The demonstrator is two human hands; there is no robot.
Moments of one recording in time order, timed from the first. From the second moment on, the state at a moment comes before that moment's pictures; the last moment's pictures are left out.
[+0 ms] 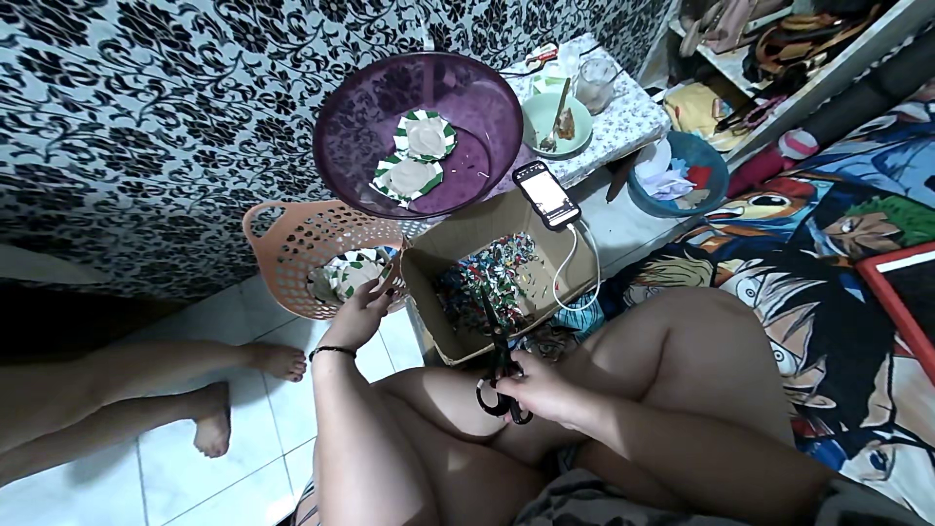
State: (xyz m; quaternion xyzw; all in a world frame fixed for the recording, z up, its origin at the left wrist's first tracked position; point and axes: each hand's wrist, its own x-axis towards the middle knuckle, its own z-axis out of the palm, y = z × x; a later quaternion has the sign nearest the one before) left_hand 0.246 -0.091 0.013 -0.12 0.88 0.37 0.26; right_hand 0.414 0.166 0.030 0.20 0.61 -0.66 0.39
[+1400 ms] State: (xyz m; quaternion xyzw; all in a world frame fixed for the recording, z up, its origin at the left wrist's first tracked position) left_hand 0.249 -0.087 0.018 -0.11 0.89 0.36 0.26; right_hand 0.414 0.167 0.033 0.20 0.61 -0.66 0.39
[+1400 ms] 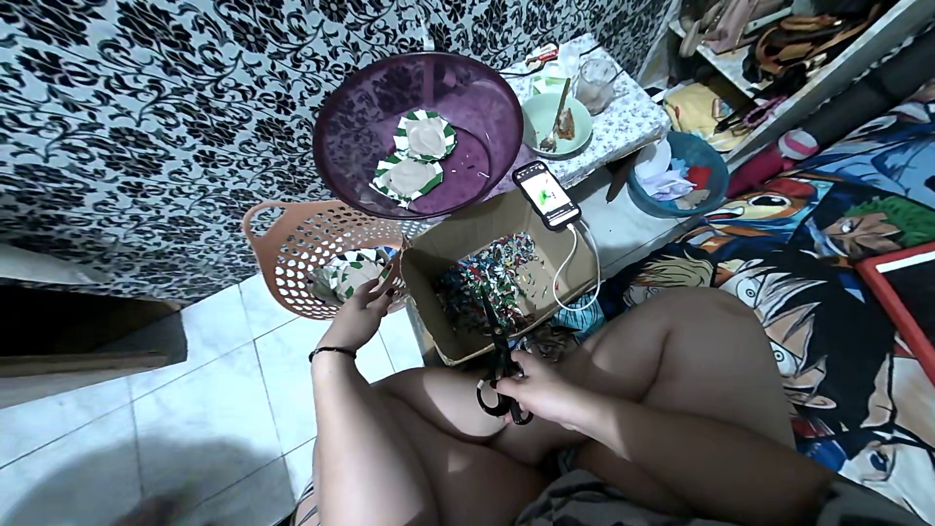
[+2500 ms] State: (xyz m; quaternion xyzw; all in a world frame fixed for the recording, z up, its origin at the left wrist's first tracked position) left_hand 0.245 -0.092 0.011 -0.09 0.89 0.36 0.26; right_hand 0.414 0.166 0.030 0.20 0.61 -0.66 0.40
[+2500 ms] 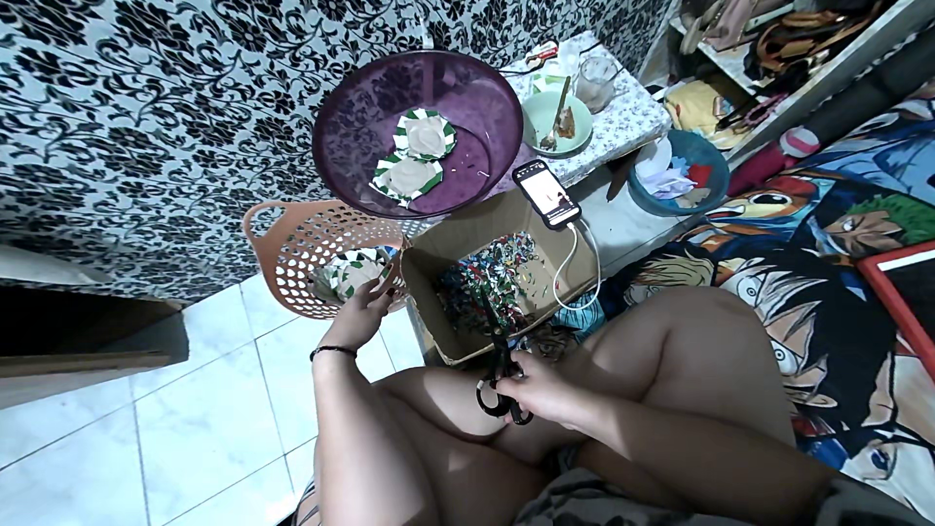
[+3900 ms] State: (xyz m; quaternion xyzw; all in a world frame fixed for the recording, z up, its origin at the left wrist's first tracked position) left_hand 0.247 -0.090 0.013 -0.09 0.89 0.36 0.26; right_hand 0.415 0.167 0.032 0.20 0.60 -0.66 0.40
